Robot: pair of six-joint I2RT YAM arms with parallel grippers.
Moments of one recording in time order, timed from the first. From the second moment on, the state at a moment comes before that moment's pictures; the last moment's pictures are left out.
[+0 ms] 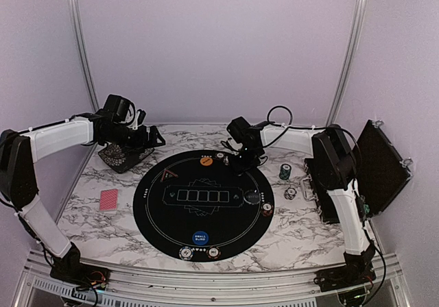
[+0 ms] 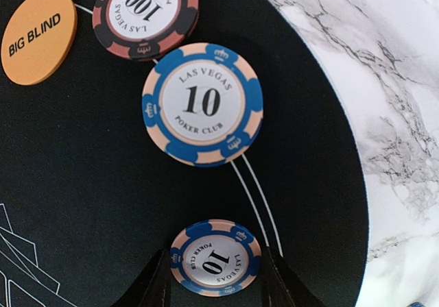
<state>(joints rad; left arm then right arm) -0.33 1.64 1.25 -0.45 0.31 -0.43 0.63 2.34 1.91 -0.76 0.07 0.19</state>
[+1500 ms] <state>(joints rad) -0.33 1.64 1.25 -0.45 0.31 -0.43 0.63 2.34 1.96 -0.77 0.08 0.19</state>
